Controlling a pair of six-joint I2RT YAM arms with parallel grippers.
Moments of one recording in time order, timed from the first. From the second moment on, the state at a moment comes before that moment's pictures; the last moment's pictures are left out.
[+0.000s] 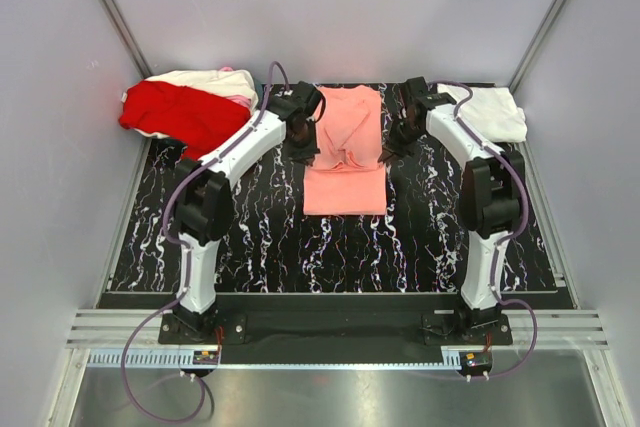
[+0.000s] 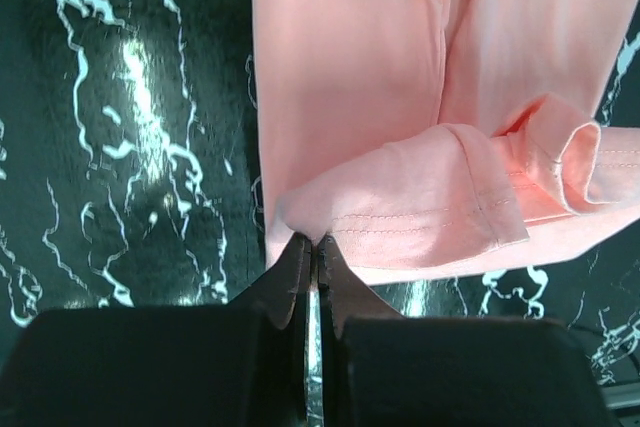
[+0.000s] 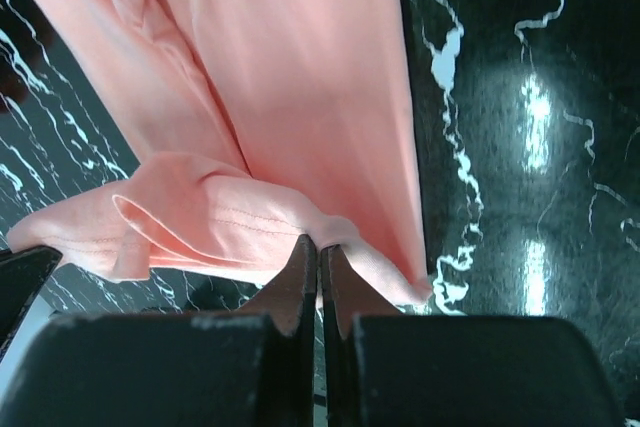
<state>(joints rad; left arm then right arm) -0.53 2.04 1.87 -0.97 -0.04 -0.59 0.26 2.02 1.72 -0.87 -0.24 0.60</state>
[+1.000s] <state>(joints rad) -0.37 2.39 2.29 -0.90 0.15 -0.49 0.15 2.44 2.33 -1.05 -0.30 0.56</state>
